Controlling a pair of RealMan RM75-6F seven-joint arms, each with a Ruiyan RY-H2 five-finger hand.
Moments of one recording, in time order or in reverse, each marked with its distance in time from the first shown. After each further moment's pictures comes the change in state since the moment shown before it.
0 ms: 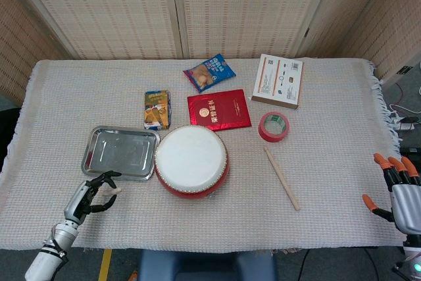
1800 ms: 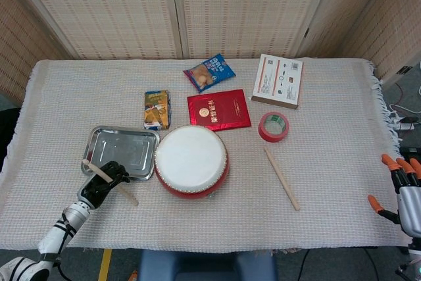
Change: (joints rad) left arm -0.200 -0.091 0.052 0.246 0.039 -0.107 -0.802; right arm -0.021 0.002 0.006 0.003 0.007 0.030 0.004
